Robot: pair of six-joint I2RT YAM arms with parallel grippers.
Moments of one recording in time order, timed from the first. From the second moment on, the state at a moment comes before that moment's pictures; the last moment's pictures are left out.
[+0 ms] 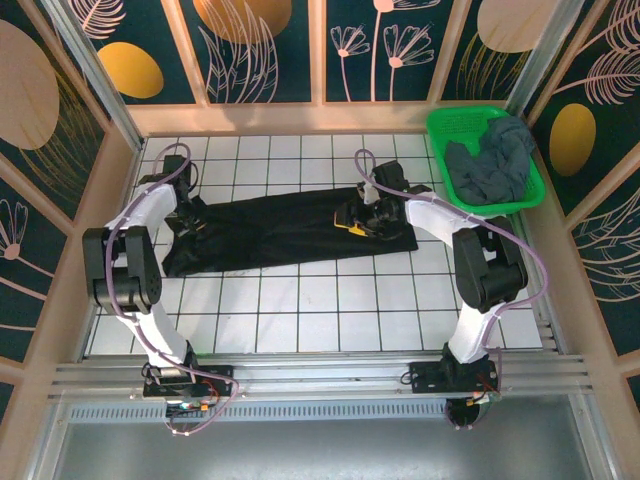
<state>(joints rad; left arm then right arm) 0.04 1.81 1.31 -0.82 -0.04 -0.63 0.41 1.81 1.22 -0.45 -0.59 0.55</state>
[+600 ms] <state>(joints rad) 0.04 1.92 1.36 -0.80 -0.28 -0.56 0.33 1.76 1.21 -0.45 -0.47 0.55</state>
